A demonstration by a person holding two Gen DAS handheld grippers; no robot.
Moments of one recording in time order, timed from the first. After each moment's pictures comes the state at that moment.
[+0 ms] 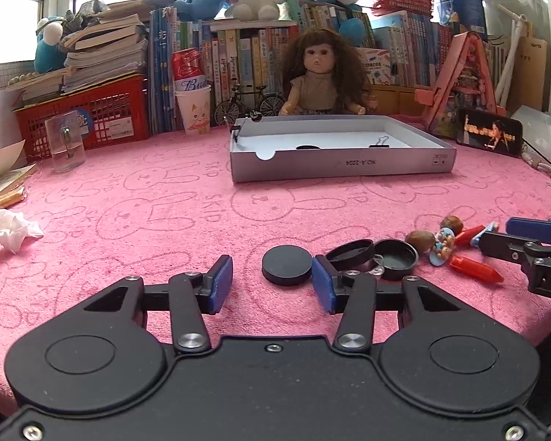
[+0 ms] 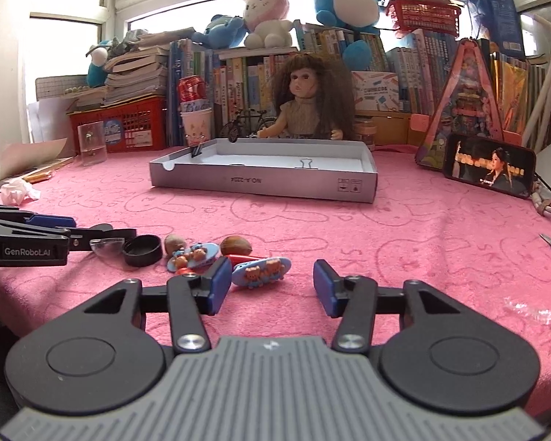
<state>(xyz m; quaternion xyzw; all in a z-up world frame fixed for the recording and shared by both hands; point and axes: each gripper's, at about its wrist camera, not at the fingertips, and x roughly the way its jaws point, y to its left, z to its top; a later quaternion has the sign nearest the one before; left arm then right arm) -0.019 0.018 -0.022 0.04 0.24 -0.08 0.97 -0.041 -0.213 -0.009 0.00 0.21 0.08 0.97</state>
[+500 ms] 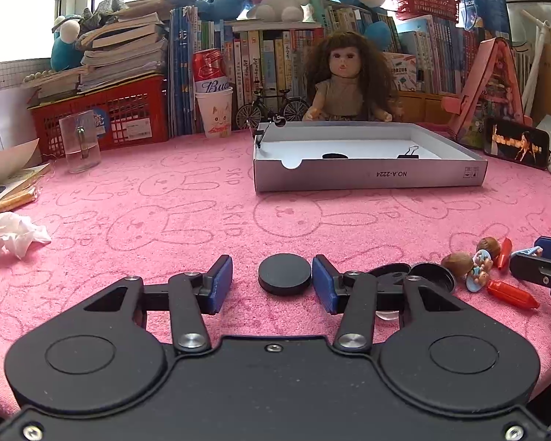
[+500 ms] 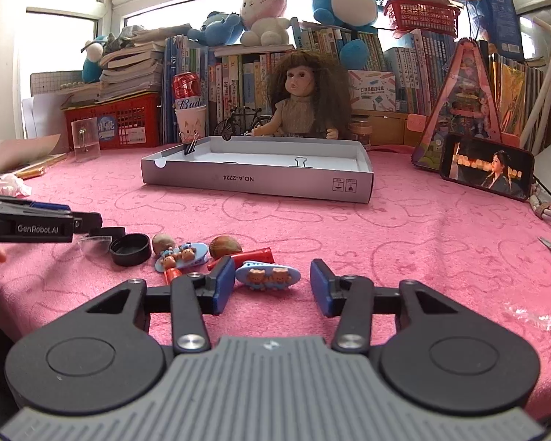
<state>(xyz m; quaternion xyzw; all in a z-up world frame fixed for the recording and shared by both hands) 0.006 0.020 -0.026 0.03 0.24 -0.05 0.97 -0.037 -0.210 -0.011 -0.02 0.22 0.07 0.97</state>
